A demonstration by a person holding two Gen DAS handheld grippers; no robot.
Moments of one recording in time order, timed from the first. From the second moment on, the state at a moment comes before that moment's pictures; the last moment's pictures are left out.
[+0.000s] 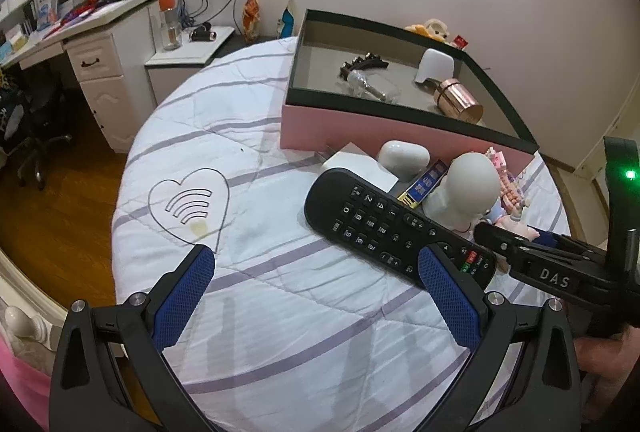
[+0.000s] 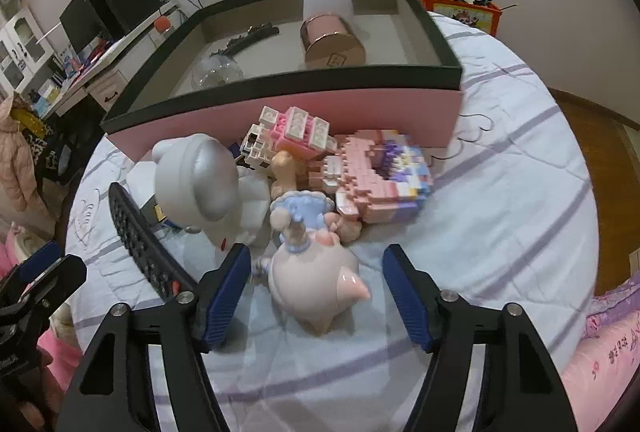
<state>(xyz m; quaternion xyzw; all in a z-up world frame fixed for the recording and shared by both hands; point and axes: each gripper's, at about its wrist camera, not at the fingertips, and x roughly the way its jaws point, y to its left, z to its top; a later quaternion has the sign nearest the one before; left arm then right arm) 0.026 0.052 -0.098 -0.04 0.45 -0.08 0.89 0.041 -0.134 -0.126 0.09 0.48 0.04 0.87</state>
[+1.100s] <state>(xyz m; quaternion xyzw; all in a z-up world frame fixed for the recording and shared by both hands) 0.057 -0.019 -0.134 -0.06 0.49 -0.05 0.87 0.013 -0.161 -0.119 0.13 0.47 0.07 0.87</state>
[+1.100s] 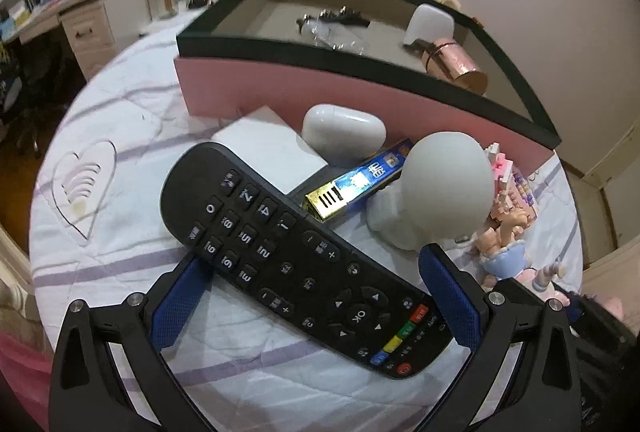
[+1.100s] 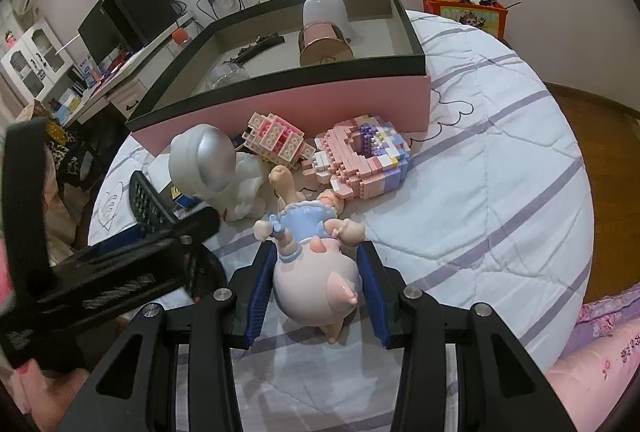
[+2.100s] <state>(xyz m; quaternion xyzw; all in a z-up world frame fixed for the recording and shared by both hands) 0.043 0.030 -0.134 -0.04 0.45 -0.07 0.89 0.013 -0.154 -0.119 0.12 0.47 0.08 0.87</state>
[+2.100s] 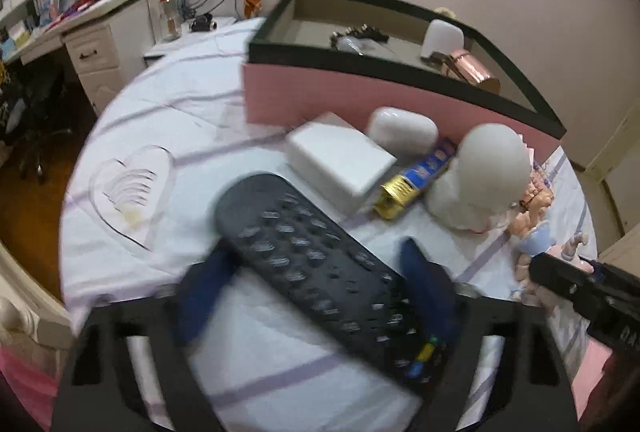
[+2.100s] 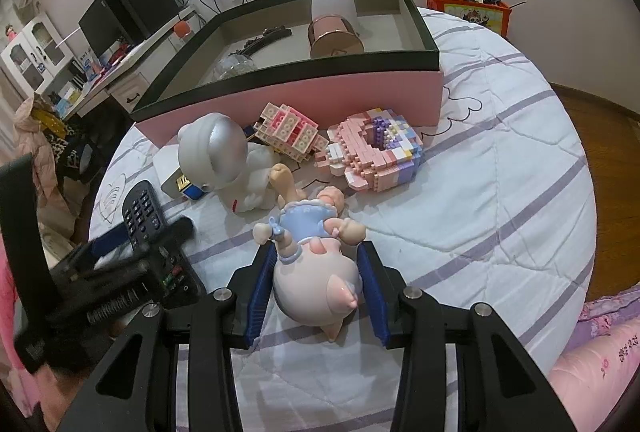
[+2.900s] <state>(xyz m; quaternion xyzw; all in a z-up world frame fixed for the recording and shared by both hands) 0.026 0.057 -0.130 -0.07 0.45 -0.12 0.88 0.009 -0.139 -0.111 0.11 0.47 0.09 0.87</state>
